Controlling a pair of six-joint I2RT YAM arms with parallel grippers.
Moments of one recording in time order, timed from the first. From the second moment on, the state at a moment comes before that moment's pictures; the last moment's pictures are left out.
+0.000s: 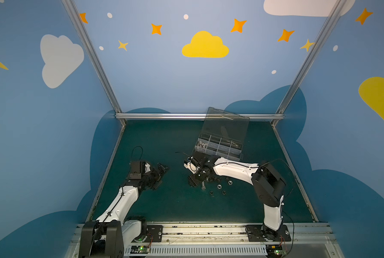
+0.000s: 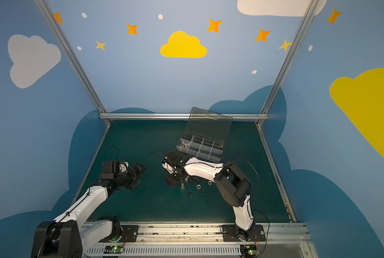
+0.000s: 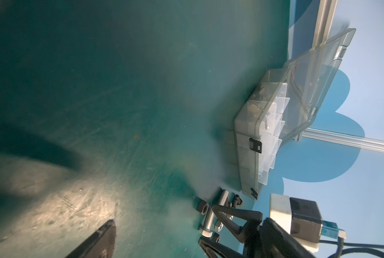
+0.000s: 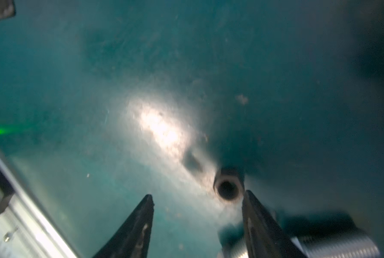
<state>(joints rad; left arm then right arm) 0.02 1.08 0.46 -0.25 0.57 -0.96 0.98 1.97 1.39 -0.64 -0.17 0.20</state>
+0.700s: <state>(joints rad) 0.02 1.08 0.46 -0.25 0.57 -0.96 1.00 2.01 1.45 -0.69 -0.07 0.24</state>
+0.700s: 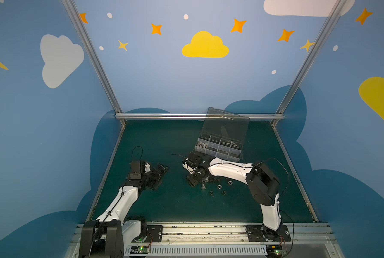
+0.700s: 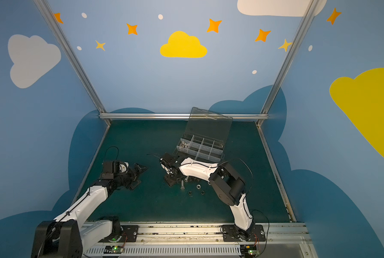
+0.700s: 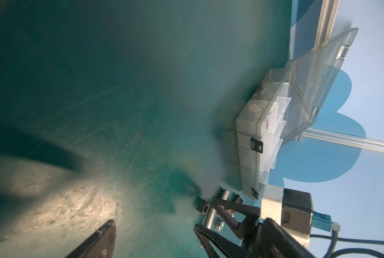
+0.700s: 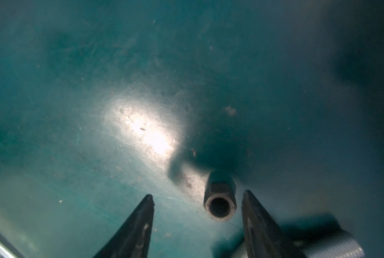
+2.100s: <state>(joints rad) 0.02 1.08 0.46 -0.25 0.57 -0.96 1.00 2.04 1.43 -0.70 -0.02 0.26</state>
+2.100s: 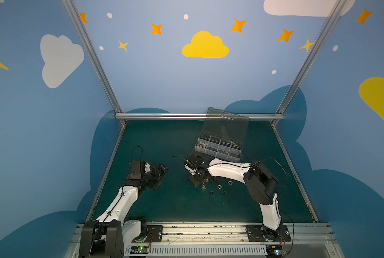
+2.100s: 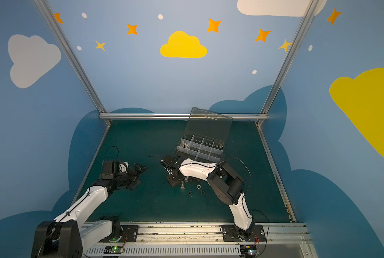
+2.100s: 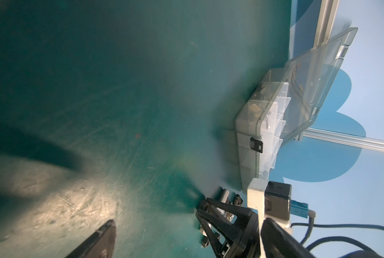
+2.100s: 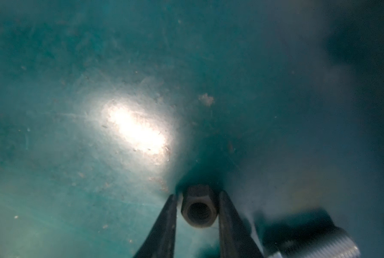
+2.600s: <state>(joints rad) 0.02 1.07 0.46 -0.25 0.57 -0.96 0.97 2.03 1.42 -0.70 -0.05 0.23</state>
